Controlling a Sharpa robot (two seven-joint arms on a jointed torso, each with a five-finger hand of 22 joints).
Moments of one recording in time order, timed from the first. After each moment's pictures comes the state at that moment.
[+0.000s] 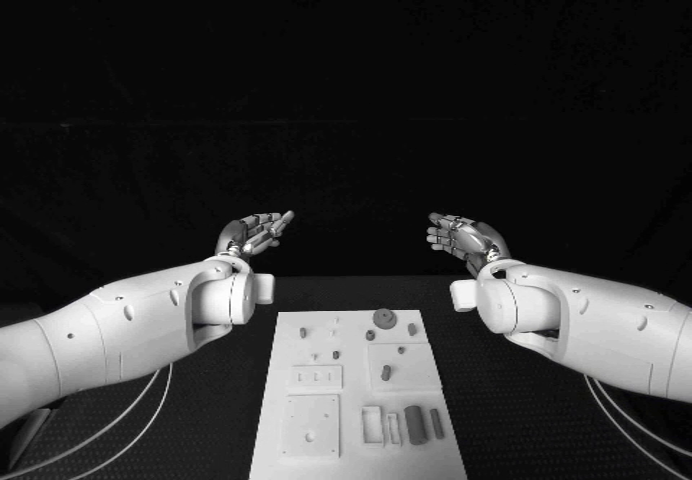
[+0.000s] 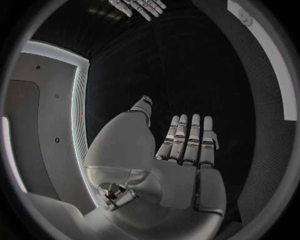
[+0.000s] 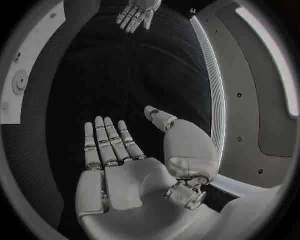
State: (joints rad) left arm 1.27 -0.65 -0.12 1.18 0.02 -0.64 0.32; left_hand 1.29 -0.10 0.10 0.28 0.10 0.53 0.09 0.37 0.25 0.73 0.07 0.06 0.06 0.55 0.11 0.30 0.31 0.02 0.44 0.11 0.14 1.28; right arm 1.23 -0.72 -0.09 1.29 -0.01 -0.54 0.32; right_hand 0.85 -0.08 0.69 -0.04 0.07 0.45 0.15 0.28 0.37 0.68 0.21 0.06 0.07 0.56 0.20 0.24 0.34 0.06 0.35 0.21 0.07 1.27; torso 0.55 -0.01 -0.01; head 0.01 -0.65
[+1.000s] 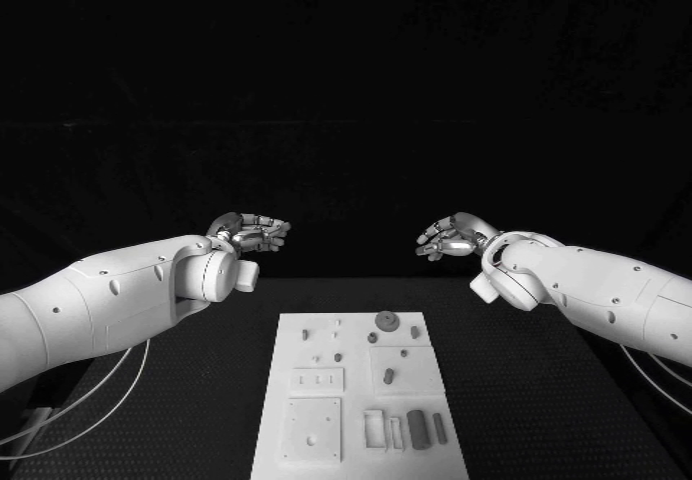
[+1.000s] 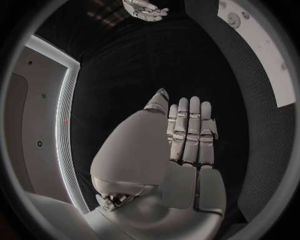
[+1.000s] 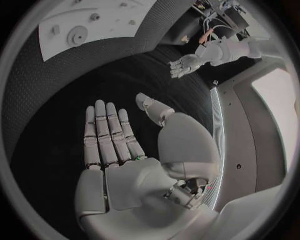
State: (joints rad) left arm 1.36 -0.65 -0.18 1.10 -0.01 -0.41 0.11; left_hand 1.60 -0.07 0.05 0.28 0.14 0.81 0.13 0.47 0.32 1.13 0.09 0.18 0.11 0.95 0.08 0.51 0.46 0.03 0.77 -0.02 0.35 1.31; right arm 1.31 -0.63 -0.14 1.03 -0.75 -0.25 0.08; right_hand 1.07 -0.14 0.66 -0.22 0.10 0.73 0.19 0.40 0.42 1.05 0.17 0.14 0.10 0.91 0.14 0.43 0.45 0.23 0.72 0.22 0.15 1.29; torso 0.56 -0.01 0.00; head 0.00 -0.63
